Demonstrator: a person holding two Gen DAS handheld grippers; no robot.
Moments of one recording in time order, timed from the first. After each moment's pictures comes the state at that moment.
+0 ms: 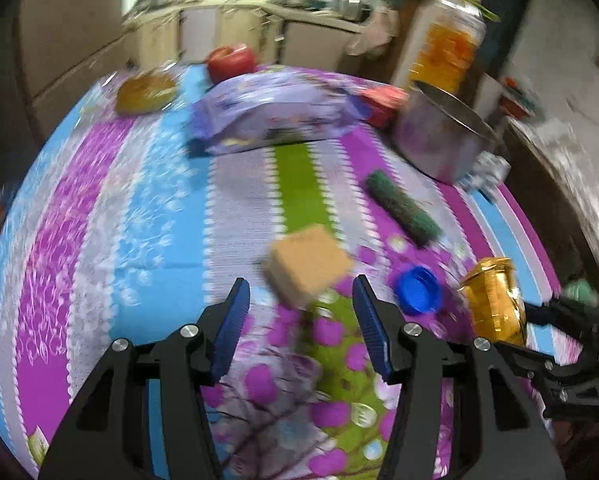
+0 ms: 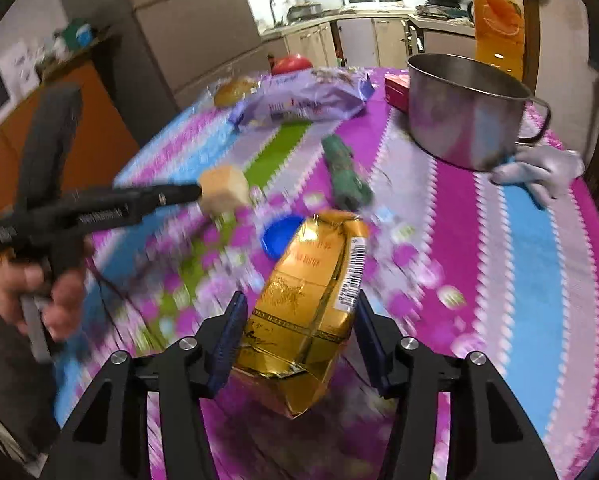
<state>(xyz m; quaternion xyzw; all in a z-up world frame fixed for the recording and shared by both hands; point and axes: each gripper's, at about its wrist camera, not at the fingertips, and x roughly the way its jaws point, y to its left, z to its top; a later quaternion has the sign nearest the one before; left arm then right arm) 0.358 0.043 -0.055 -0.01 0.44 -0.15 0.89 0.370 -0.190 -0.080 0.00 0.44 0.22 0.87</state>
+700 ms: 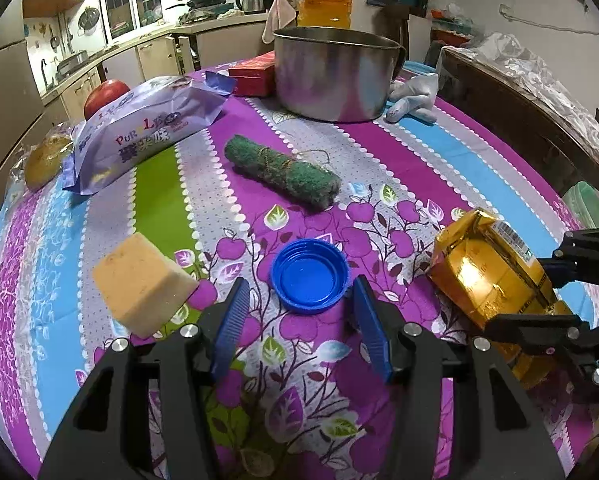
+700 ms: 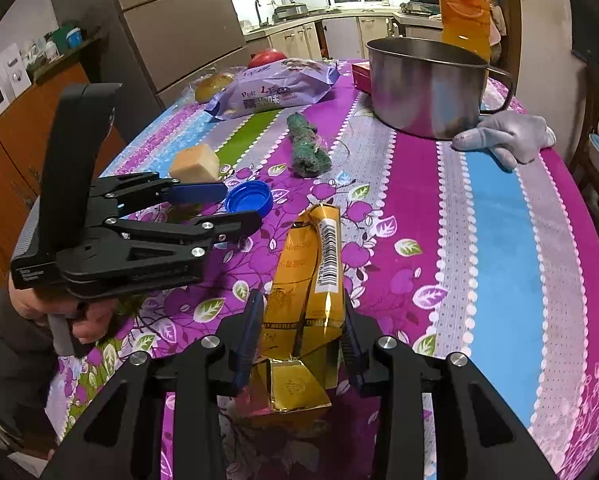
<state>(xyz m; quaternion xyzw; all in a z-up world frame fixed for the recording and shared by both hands) 0.349 -0.049 -0.093 0.11 0.42 -0.22 0.87 0.354 -0.219 -0.098 0.03 0.44 0.20 0.88</state>
